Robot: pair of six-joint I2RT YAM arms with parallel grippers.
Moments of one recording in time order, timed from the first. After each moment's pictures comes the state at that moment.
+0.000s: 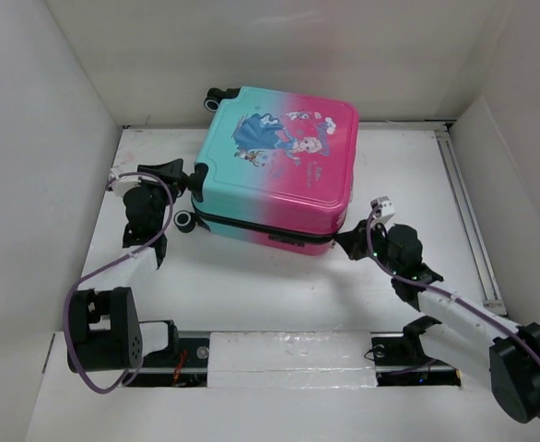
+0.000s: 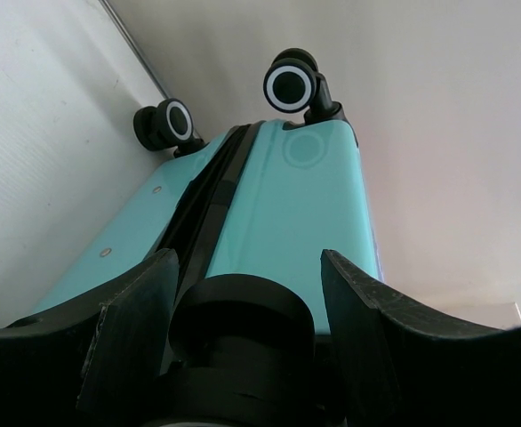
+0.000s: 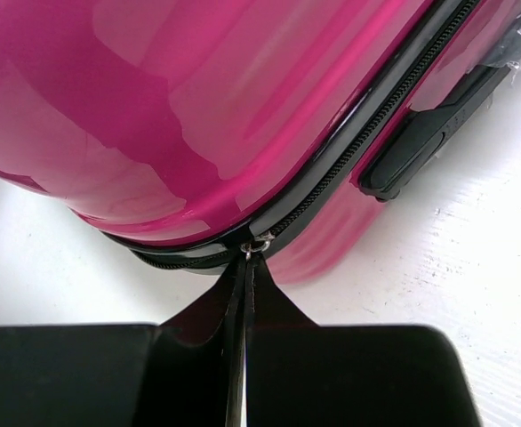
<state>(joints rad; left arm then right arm) 0.04 1.24 0.55 0.63 0.02 -1.18 0.43 0.95 0.30 0.40 -0.24 0.40</state>
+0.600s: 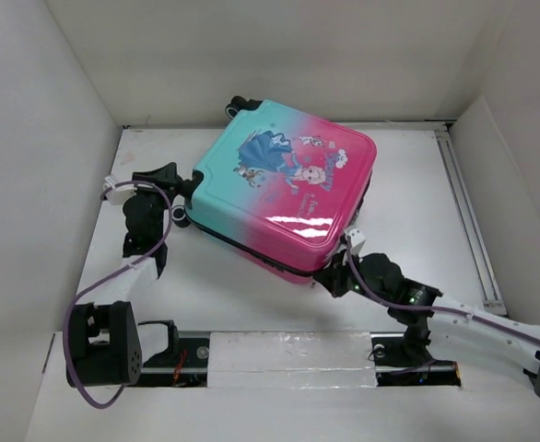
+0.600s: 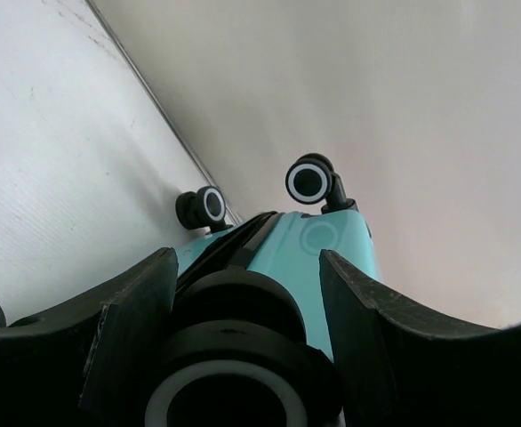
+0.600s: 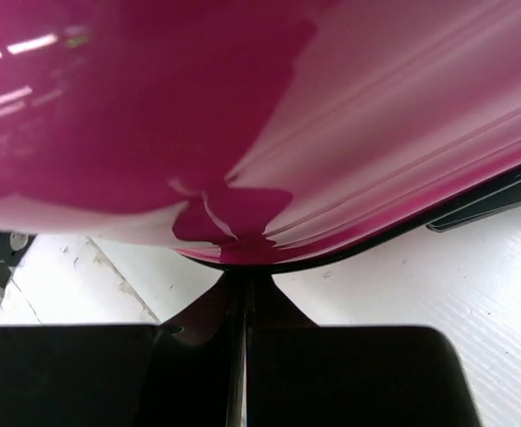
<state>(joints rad) 0.02 1.16 0.48 0.66 -0.09 -1.16 0.95 0.78 0.34 0.06 0.05 0.49</state>
